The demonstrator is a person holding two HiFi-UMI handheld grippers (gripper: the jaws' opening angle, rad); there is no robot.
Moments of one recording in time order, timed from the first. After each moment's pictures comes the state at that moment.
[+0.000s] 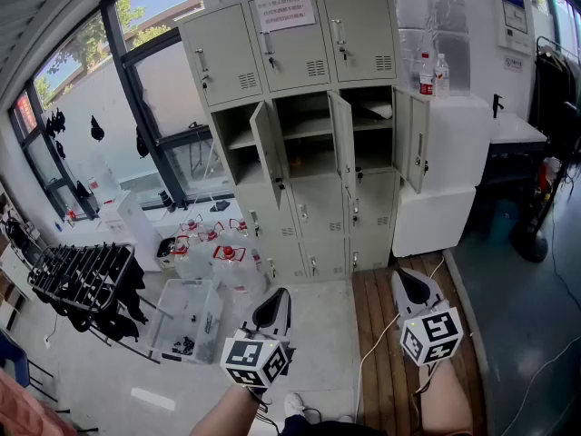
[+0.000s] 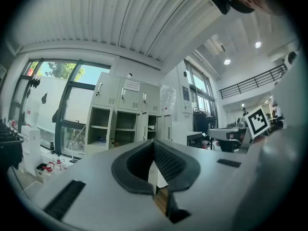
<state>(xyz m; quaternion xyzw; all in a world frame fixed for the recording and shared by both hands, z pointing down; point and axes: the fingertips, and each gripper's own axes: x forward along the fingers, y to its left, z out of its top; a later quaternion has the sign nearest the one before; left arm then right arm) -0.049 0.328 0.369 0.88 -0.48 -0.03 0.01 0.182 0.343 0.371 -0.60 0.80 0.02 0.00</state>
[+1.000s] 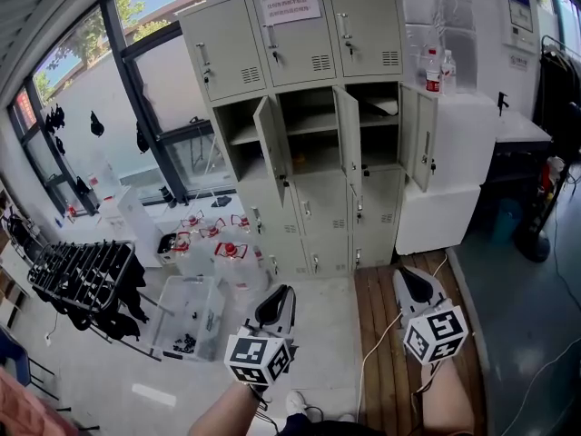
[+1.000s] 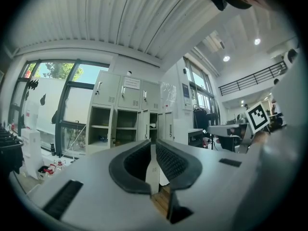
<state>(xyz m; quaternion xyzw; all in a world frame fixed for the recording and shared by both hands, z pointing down) -0.056 0.308 0.373 0.88 -0.48 -0.01 0.01 0.170 0.325 0.372 -0.59 0.81 0.01 0.01</state>
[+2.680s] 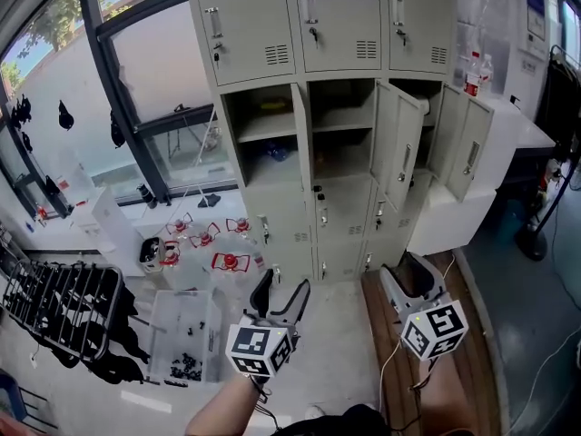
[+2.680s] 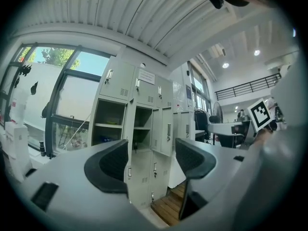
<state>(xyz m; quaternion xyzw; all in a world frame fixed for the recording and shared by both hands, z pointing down) -0.198 0.081 0.385 0.90 -0.44 -0.02 0.03 0.003 0.122 0.364 -0.61 0.79 0.01 0.00</state>
